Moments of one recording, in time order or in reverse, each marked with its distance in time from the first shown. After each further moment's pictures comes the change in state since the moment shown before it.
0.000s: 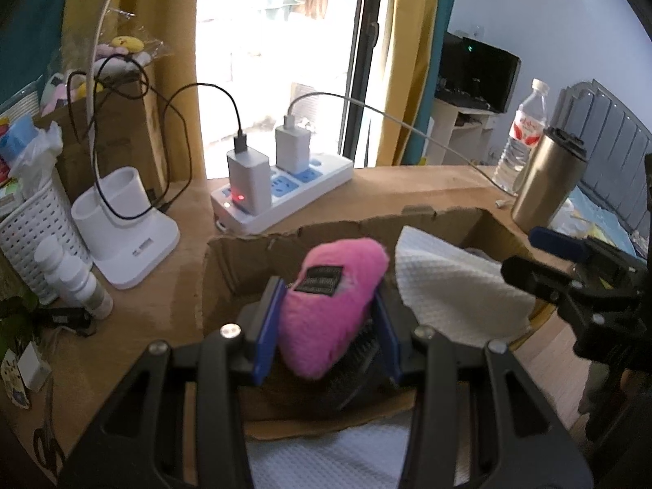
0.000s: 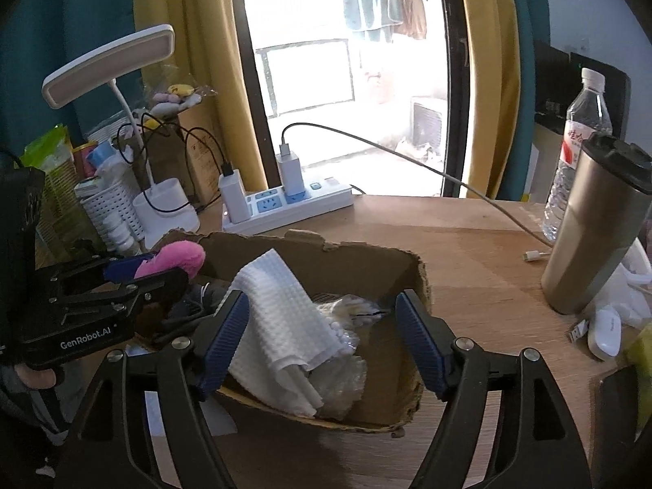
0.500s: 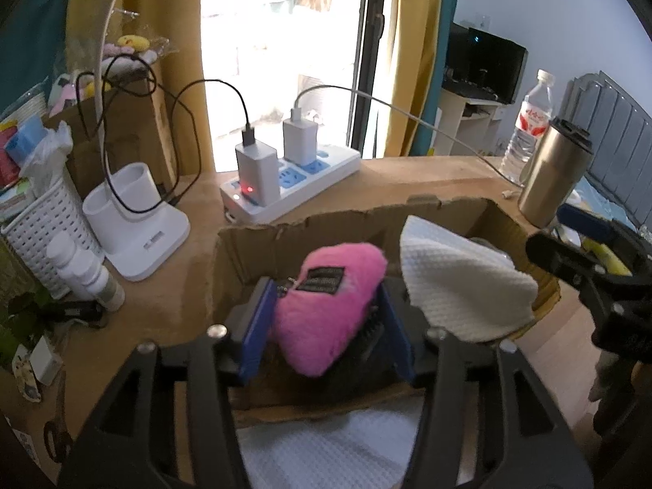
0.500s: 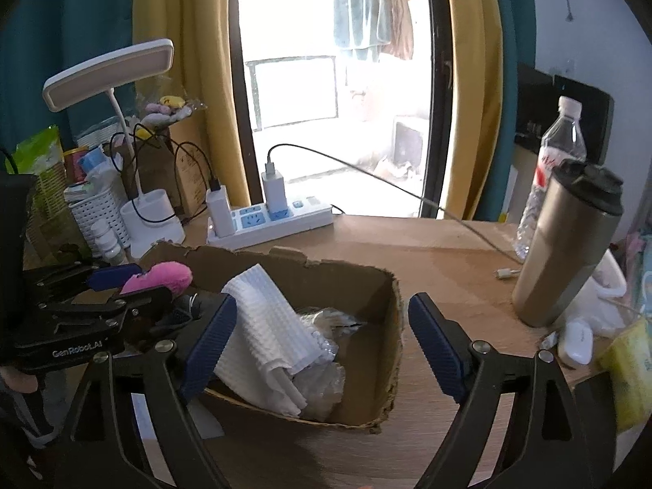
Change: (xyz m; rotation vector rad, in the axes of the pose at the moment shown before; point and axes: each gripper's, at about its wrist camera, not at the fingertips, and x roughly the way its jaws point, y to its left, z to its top) left arm -0.008 -0.002 -0.003 0.010 0.025 0.043; right arm -0.019 0.005 0.002 -0.030 -0.065 -0.089
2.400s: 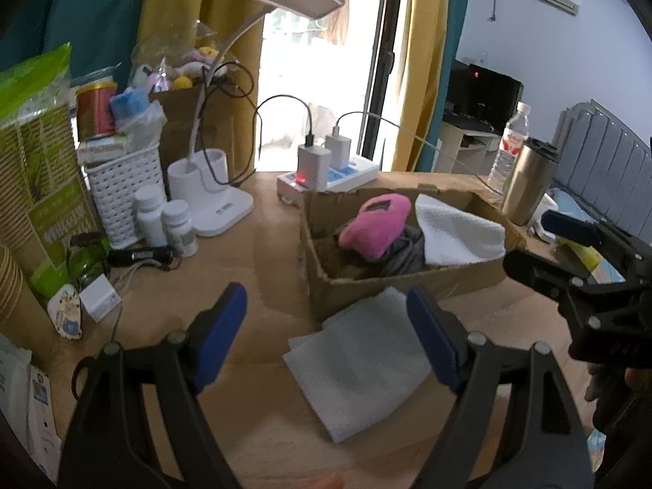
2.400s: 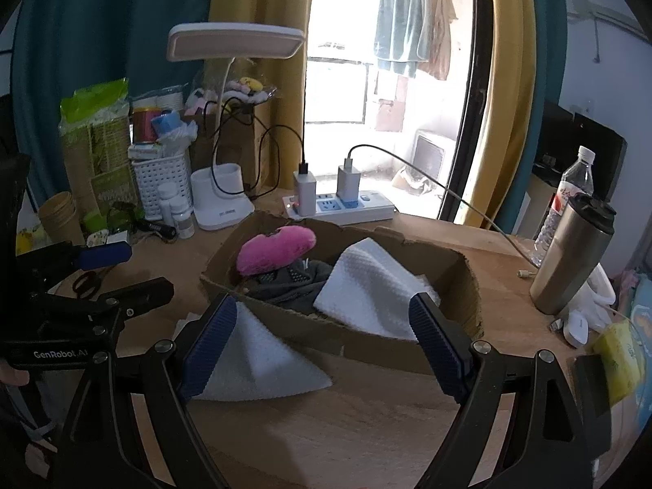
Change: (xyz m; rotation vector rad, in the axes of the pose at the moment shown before) left arm -0.096 0.054 -0.073 -0.062 -0.116 -0.018; right arm -0.052 0.108 -0.027 -0.135 0.004 0.010
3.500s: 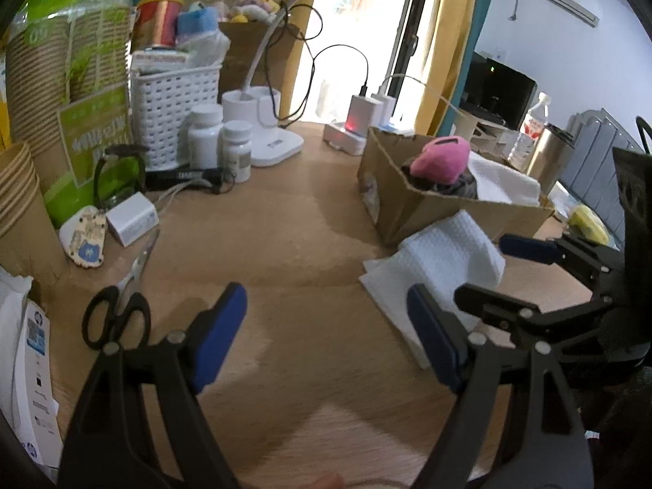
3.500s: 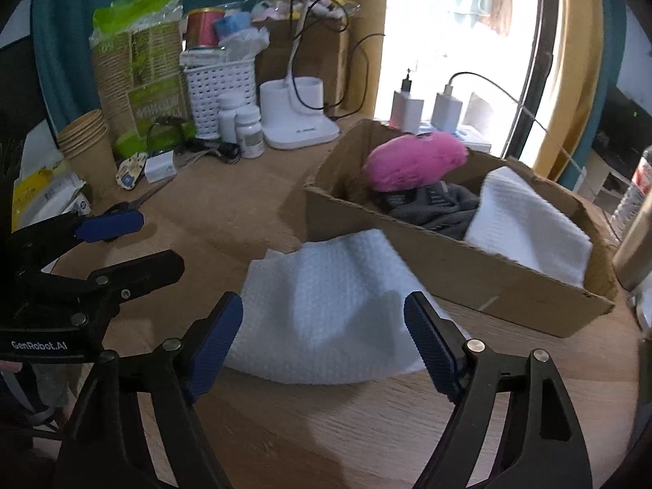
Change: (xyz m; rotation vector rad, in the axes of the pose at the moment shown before) left arm 0.001 0.069 -0.055 -0.078 0.078 -0.008; right arm 0.063 0.082 -0.031 -0.074 0.209 0.148
